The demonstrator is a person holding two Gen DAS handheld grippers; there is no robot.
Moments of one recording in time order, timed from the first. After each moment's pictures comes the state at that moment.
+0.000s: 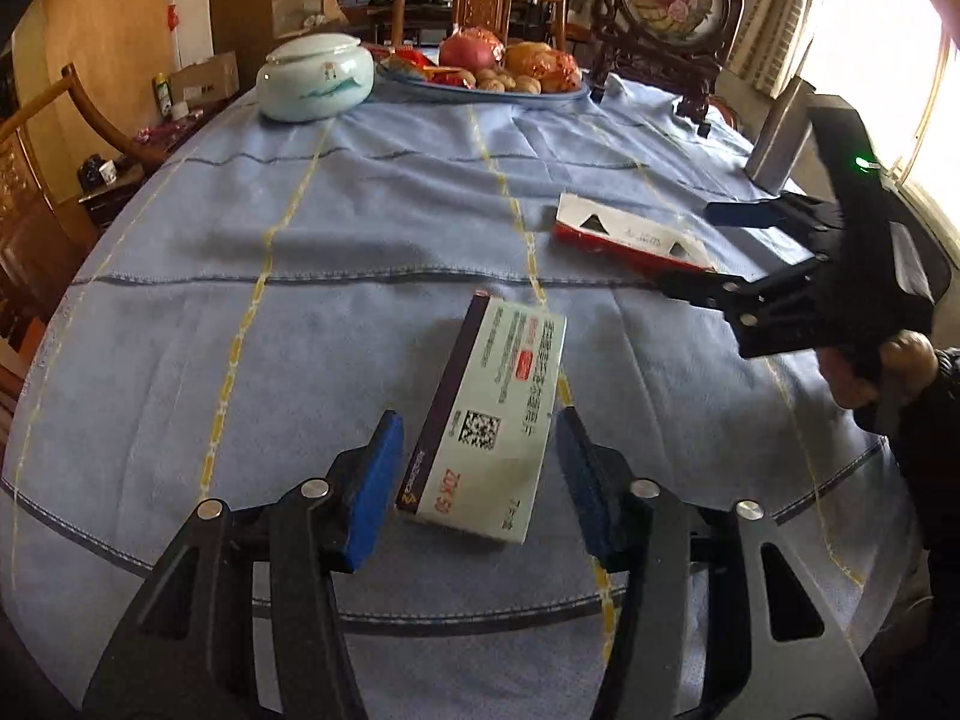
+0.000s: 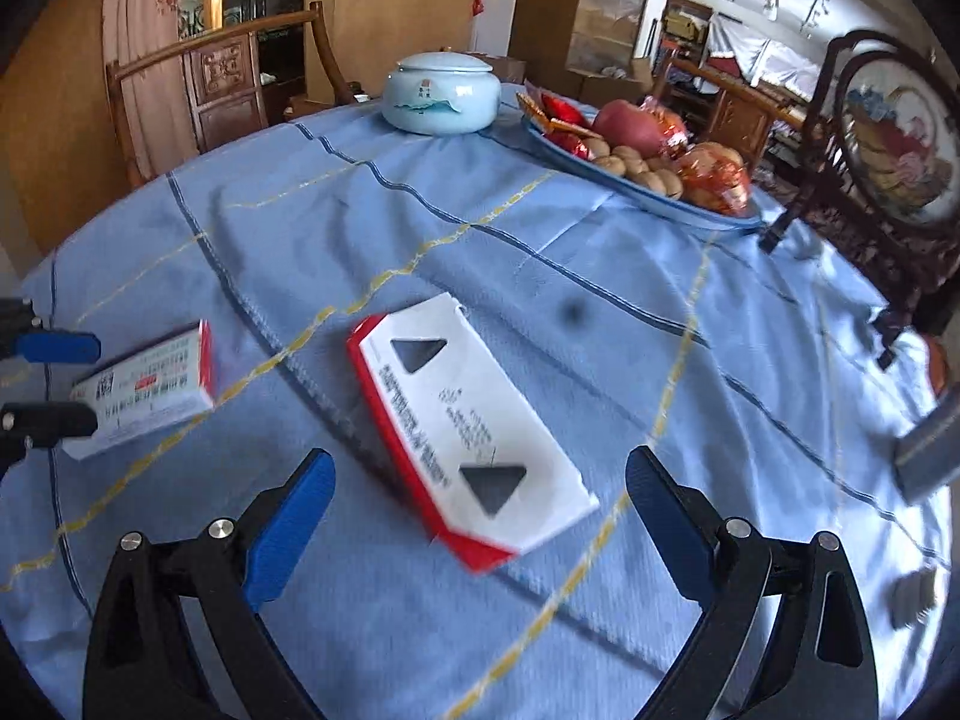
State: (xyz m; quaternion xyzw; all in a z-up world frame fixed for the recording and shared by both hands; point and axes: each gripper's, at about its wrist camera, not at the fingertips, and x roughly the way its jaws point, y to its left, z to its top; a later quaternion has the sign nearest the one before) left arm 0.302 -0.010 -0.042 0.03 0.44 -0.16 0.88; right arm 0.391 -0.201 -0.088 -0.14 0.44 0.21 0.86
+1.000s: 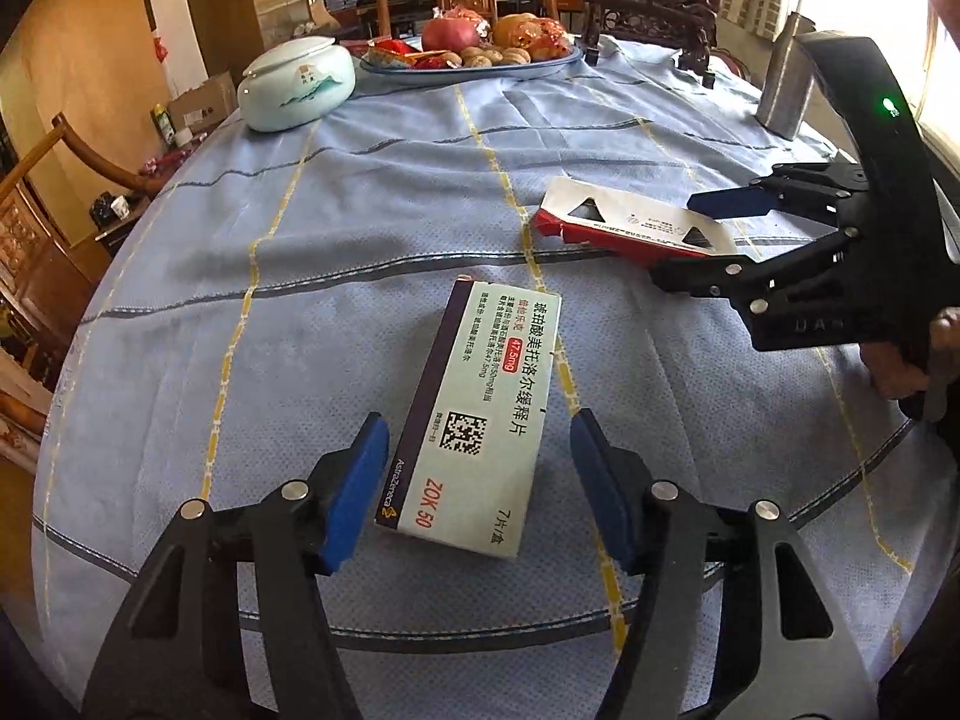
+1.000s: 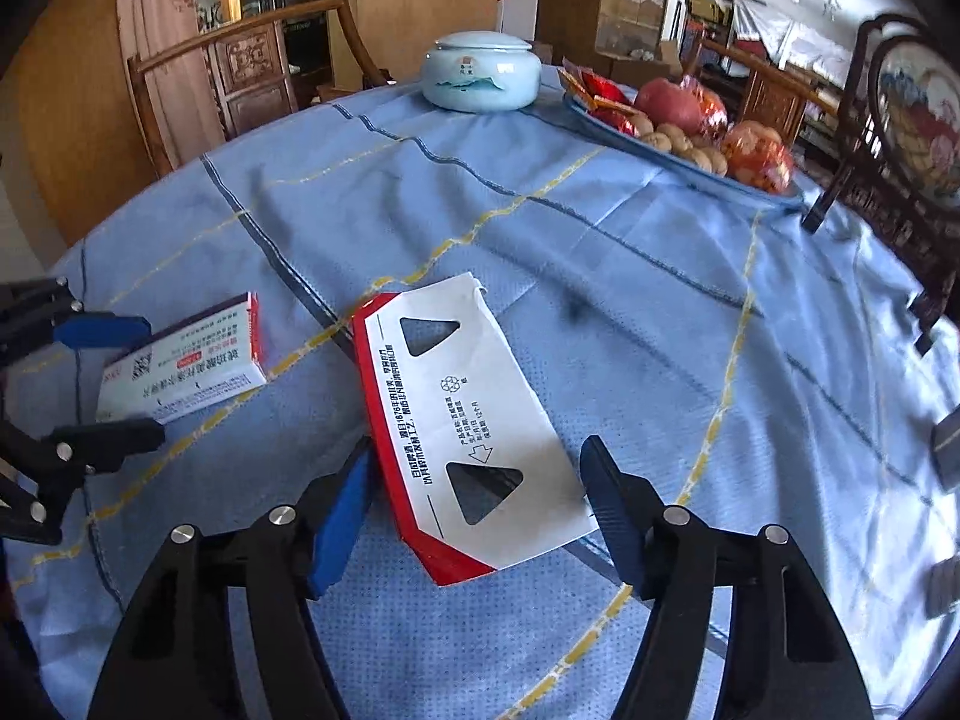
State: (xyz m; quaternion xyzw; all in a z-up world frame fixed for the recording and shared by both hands) left arm 0.303 -0.034 -0.054 0.10 0.45 -0.14 0.88; right arm 0.378 -0.188 -0.098 -0.12 0.46 0.24 0.84
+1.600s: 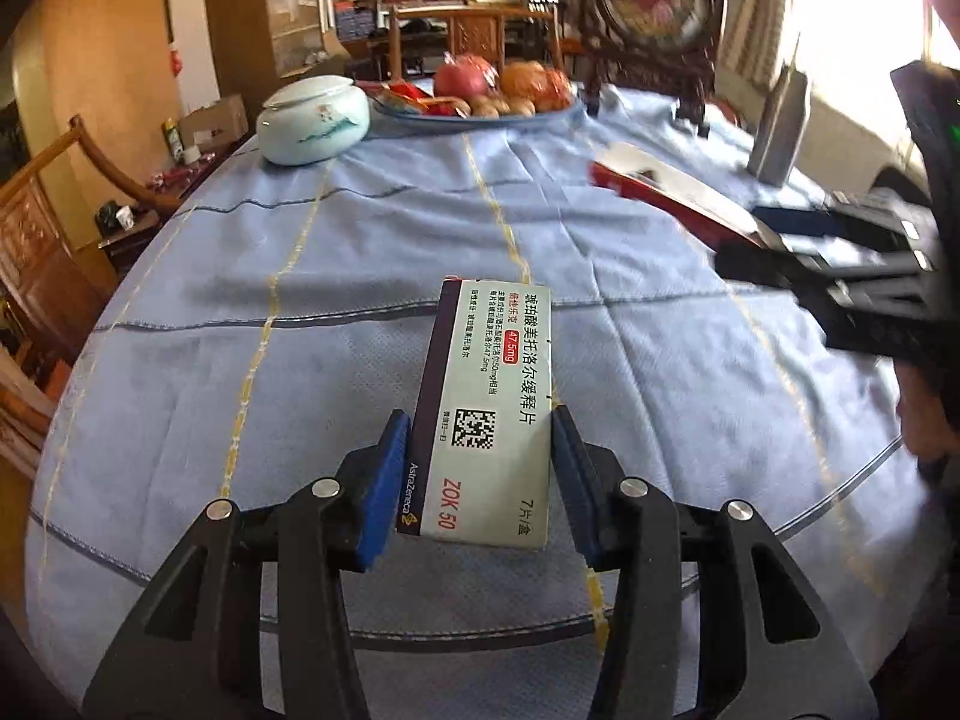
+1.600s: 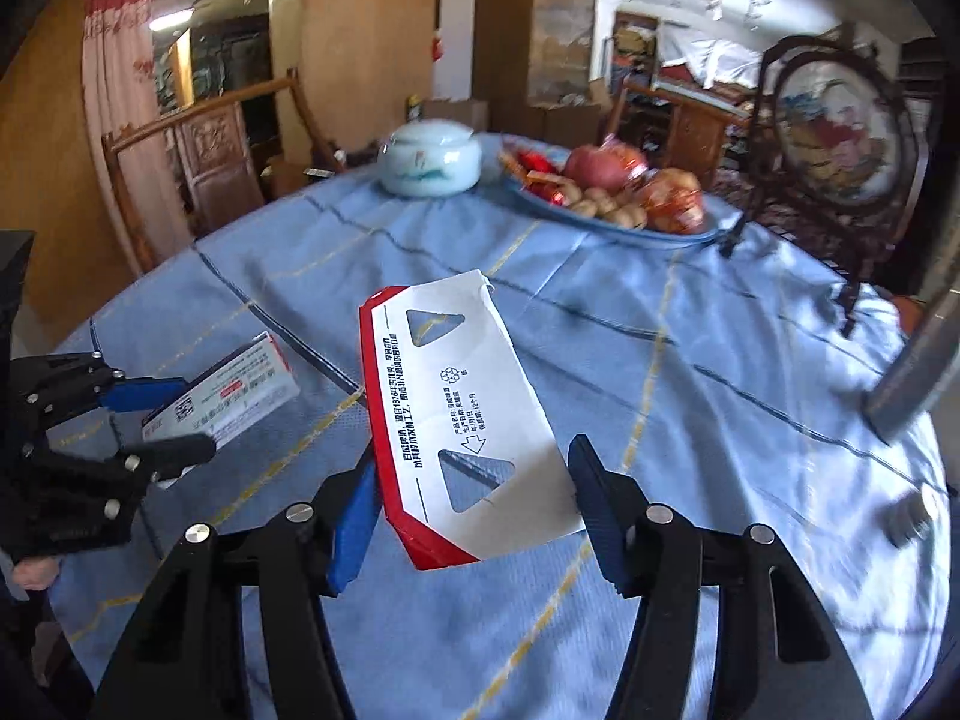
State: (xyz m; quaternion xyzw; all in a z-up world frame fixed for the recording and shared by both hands) left arm 0.292 -0.022 -0.035 0.06 0.41 -0.15 0.90; right arm 0.323 -0.198 -0.036 -0.08 0.39 0.16 0.90
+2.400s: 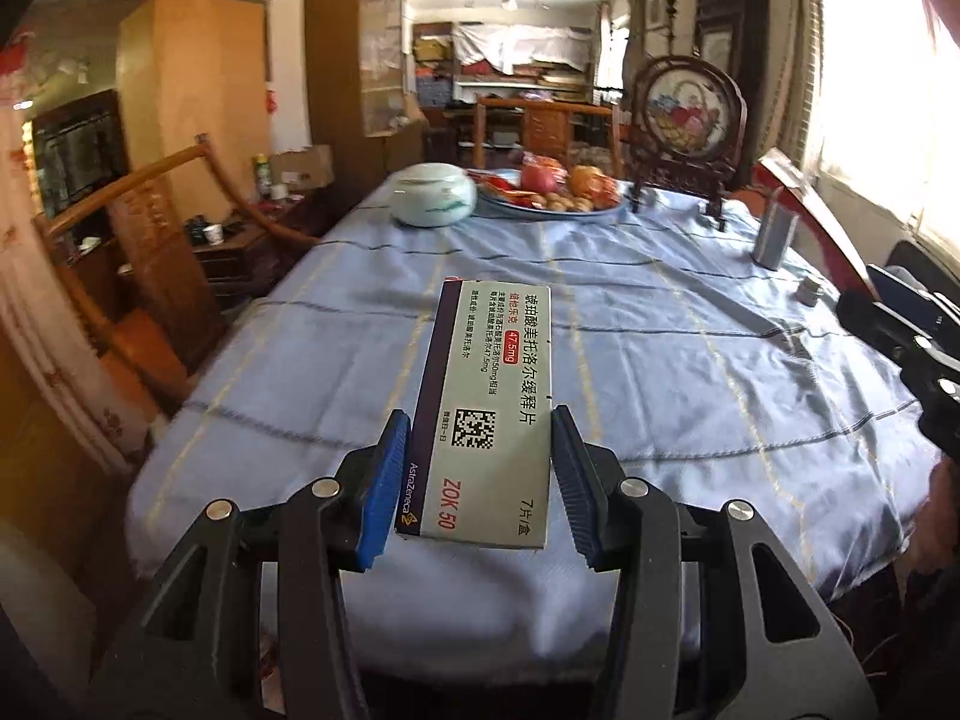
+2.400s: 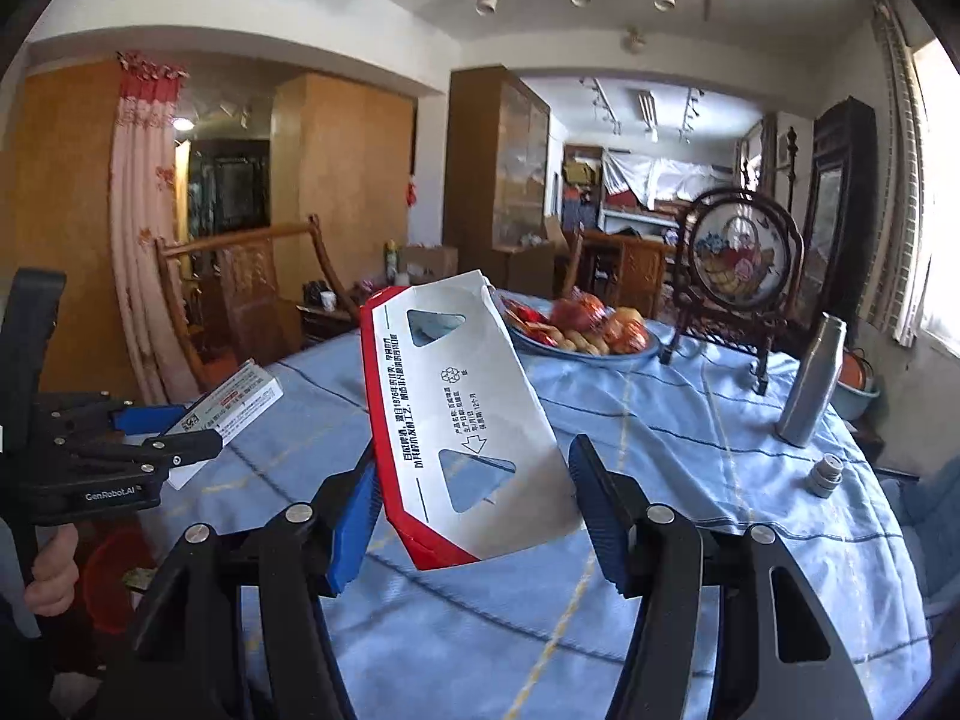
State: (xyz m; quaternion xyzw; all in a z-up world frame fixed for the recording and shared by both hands) left arm 0.136 0.042 0.038 0.02 0.32 -0.06 0.95; right arm 0.127 -0.166 0.048 -0.05 0.22 0.13 0.97
